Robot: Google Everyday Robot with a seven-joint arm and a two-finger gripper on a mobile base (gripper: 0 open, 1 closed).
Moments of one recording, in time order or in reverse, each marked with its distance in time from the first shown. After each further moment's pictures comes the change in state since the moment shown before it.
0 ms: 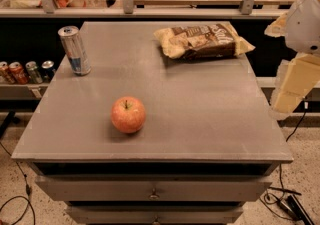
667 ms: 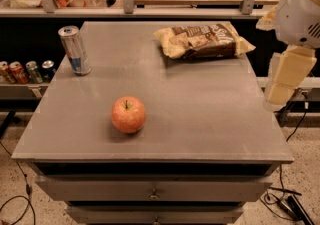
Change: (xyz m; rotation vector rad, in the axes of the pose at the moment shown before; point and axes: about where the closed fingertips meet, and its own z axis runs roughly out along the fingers) arm -0.011 -0.013 0.002 0.006 0.019 -0.053
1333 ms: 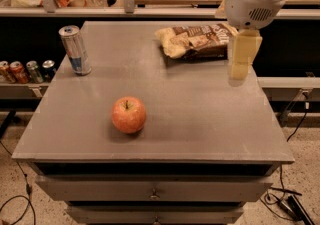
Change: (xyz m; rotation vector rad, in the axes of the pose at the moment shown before) arm -0.058 -0.056 0.040 -0.013 0.028 -0.182
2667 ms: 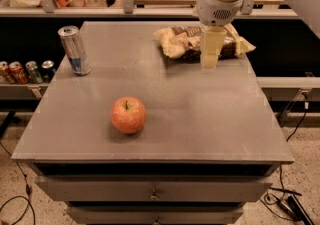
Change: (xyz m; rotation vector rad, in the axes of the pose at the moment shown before) arm -0.031 -0.069 0.057 0.023 -0.022 -0.025
